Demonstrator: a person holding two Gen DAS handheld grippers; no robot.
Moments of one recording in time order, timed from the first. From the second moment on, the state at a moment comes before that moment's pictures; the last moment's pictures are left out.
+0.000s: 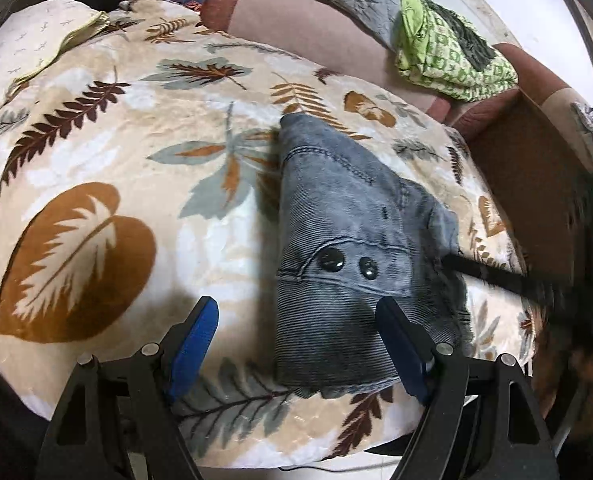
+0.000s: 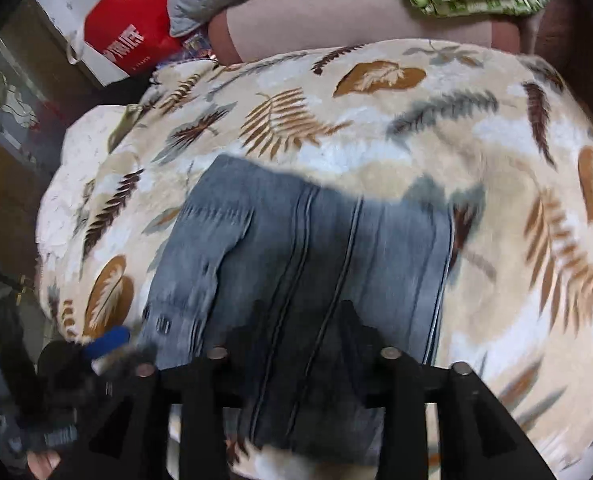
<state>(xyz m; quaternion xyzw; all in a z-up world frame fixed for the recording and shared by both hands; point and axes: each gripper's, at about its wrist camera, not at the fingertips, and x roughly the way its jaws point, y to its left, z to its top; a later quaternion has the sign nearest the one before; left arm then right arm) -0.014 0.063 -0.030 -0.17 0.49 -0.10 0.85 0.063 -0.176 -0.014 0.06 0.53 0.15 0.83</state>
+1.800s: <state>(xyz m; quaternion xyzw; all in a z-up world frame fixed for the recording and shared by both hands) 0.072 0.055 -0.059 -0.25 0.57 -0.15 0.76 0.098 -0.268 -0.089 0.29 0.57 0.17 0.75</state>
